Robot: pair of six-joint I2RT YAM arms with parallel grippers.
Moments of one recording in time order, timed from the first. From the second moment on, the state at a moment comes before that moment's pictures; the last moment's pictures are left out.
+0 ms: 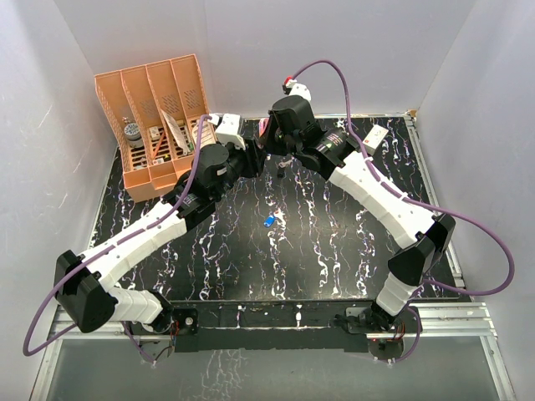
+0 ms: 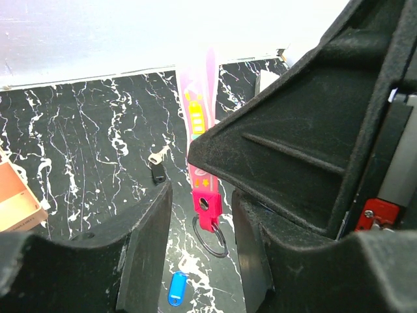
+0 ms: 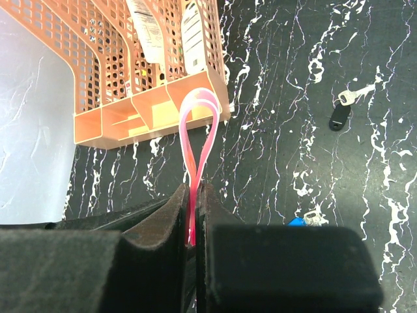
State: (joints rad) left arm -0.74 1.31 1.13 0.05 -0.25 -0.29; right arm 0.74 1.69 1.89 -0.69 0.25 0.66
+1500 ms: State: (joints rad) left arm -0.74 1.34 1.13 0.03 -0.24 -0.31; right arm 0.75 1.69 1.89 -0.69 0.24 0.66
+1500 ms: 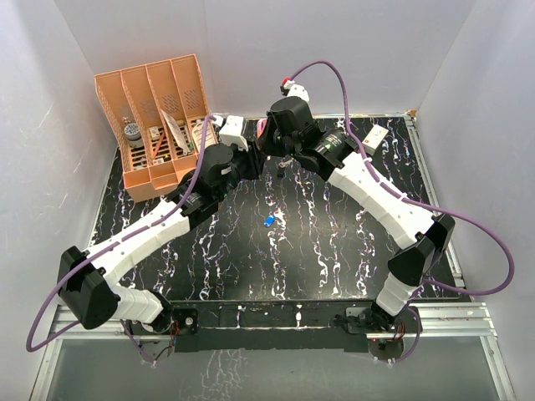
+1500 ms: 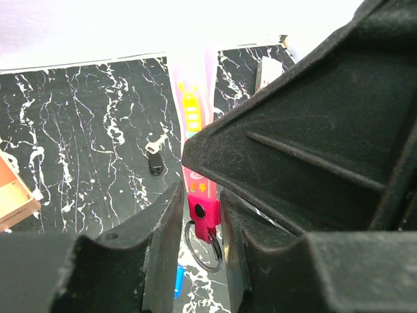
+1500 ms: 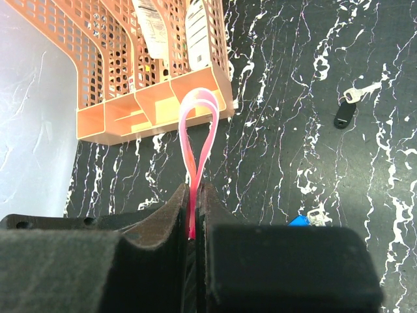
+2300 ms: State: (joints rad) left arm -0.75 1.33 1.13 0.02 -0.24 -0.32; right arm 0.75 1.69 1.89 -0.68 0.25 0.66
